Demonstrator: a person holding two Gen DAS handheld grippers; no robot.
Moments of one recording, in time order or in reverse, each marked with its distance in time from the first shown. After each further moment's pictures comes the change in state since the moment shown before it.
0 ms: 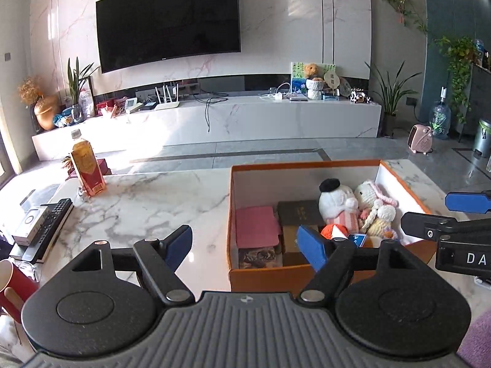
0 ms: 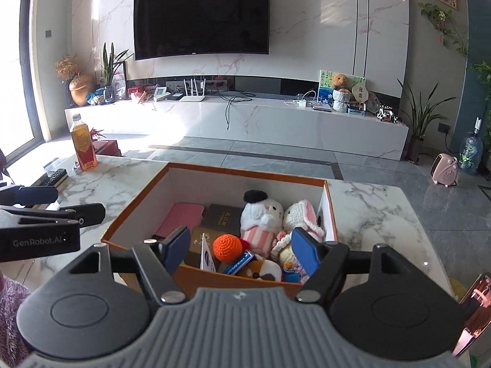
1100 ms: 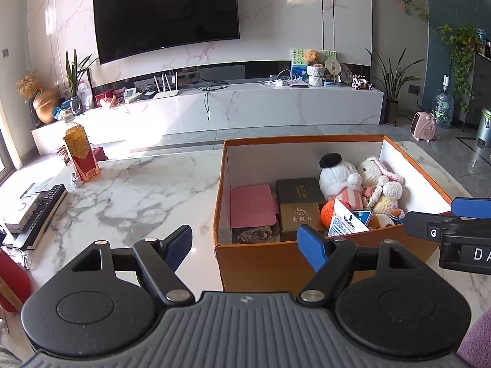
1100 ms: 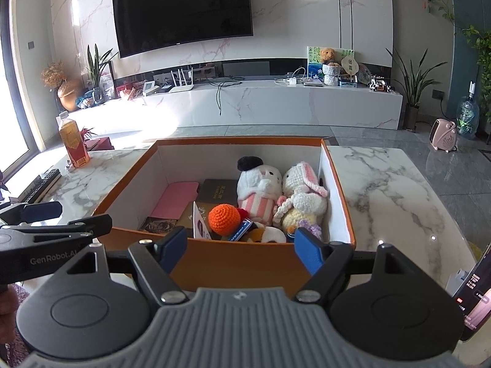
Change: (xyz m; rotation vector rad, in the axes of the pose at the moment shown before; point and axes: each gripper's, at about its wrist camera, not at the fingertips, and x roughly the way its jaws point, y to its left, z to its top) left arm 0.013 -0.009 -0.017 0.006 0.037 -0.001; right arm 0.019 -0.010 -0.031 0.104 0.047 0.000
